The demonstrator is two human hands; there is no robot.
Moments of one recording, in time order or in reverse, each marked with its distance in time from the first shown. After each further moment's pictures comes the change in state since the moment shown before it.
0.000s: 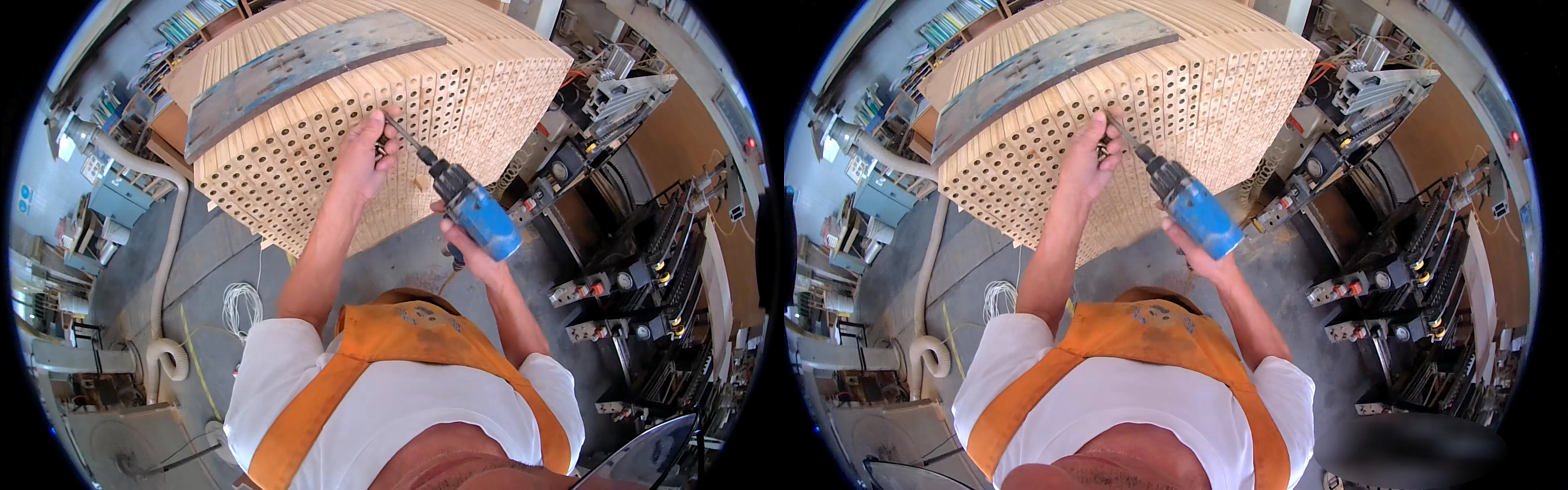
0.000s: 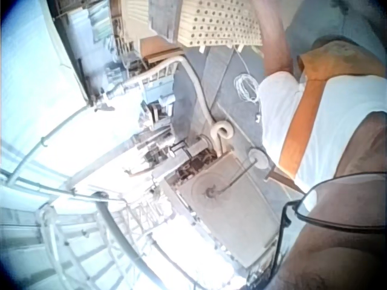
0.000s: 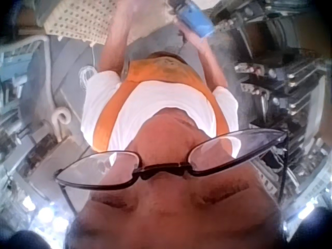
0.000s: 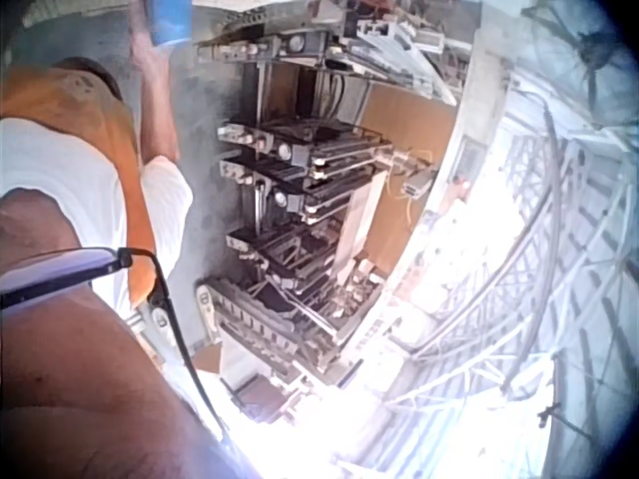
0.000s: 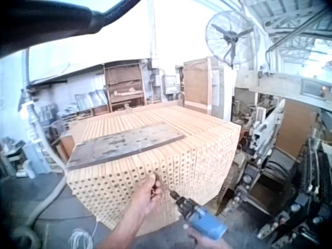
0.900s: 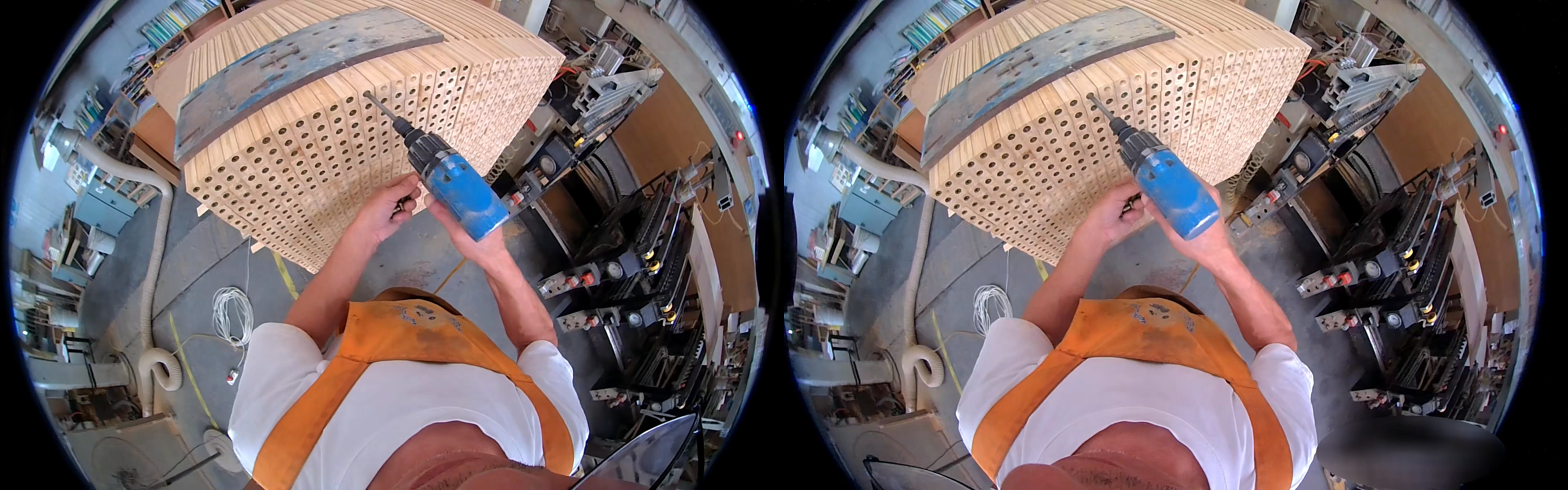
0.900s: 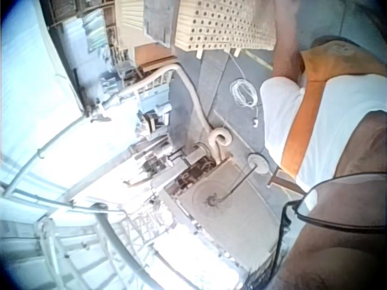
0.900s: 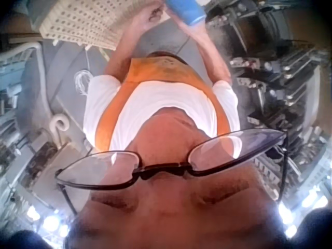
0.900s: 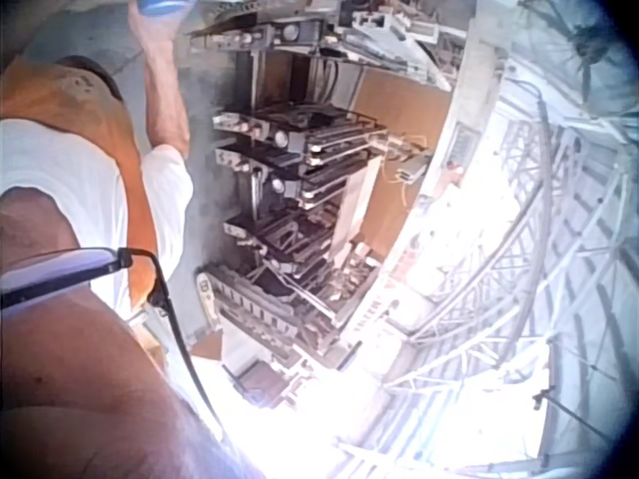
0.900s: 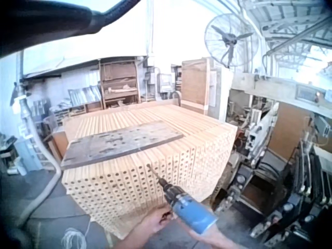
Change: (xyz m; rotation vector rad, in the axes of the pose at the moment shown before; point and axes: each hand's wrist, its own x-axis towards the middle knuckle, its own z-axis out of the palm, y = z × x) left_hand -0.033 -0.077 -0.041 -0.106 -0.033 -0.470; right_hand 0.031 -0.051 0.016 -0.206 -0.009 -0.134
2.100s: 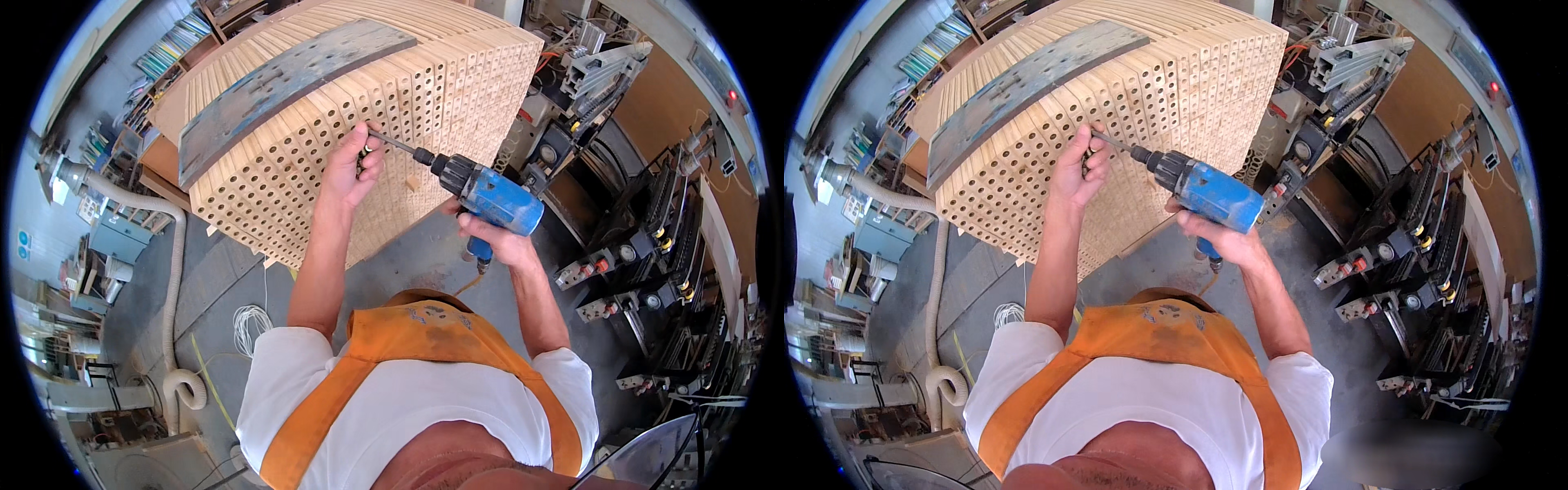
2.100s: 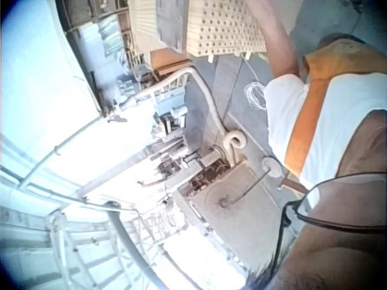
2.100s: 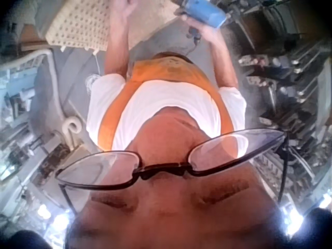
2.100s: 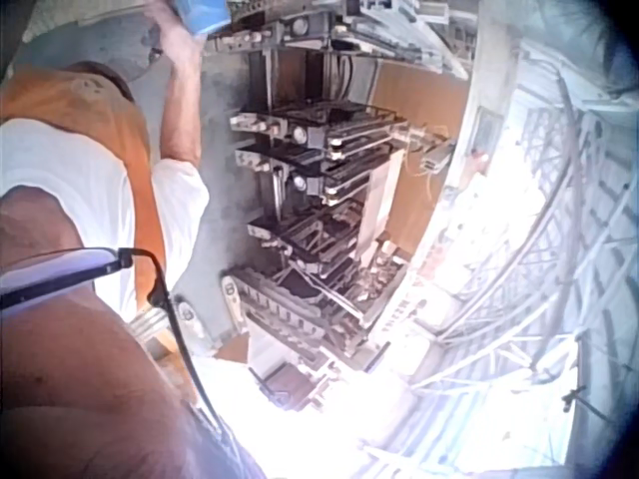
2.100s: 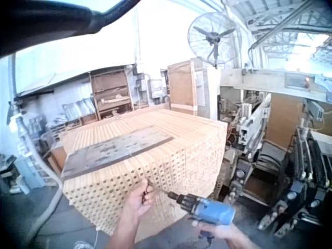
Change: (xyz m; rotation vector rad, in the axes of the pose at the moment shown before) left_hand -0.003 0.082 0.030 -0.025 -0.226 0.330; right_hand -0.032 0.011 -0.051 0.410 -0.090 0.331
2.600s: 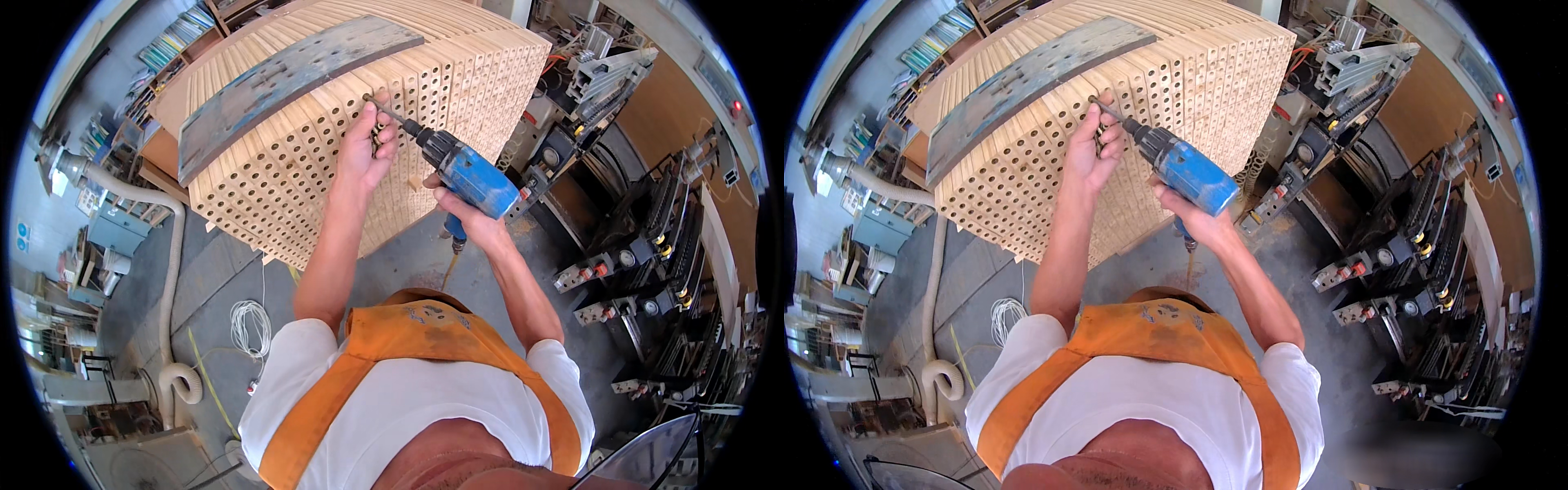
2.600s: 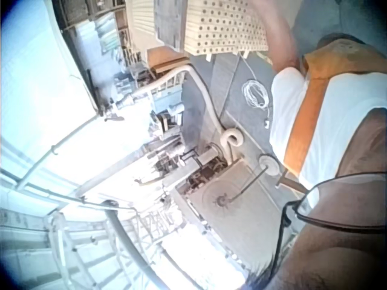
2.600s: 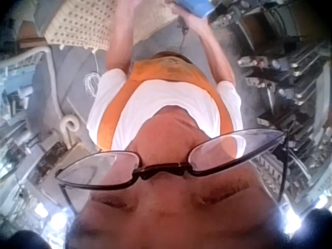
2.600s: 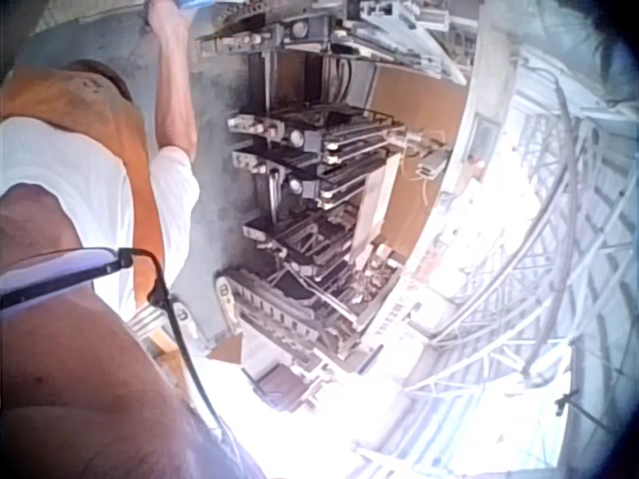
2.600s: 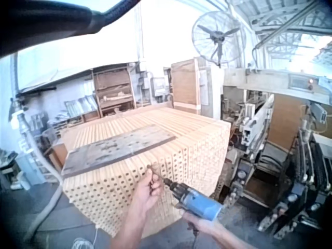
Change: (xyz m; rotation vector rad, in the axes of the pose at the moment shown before) left_hand 0.034 -0.008 0.014 -0.141 0.047 0.100; right_hand 0.040 0.016 0.026 -0.092 0.108 -0.049
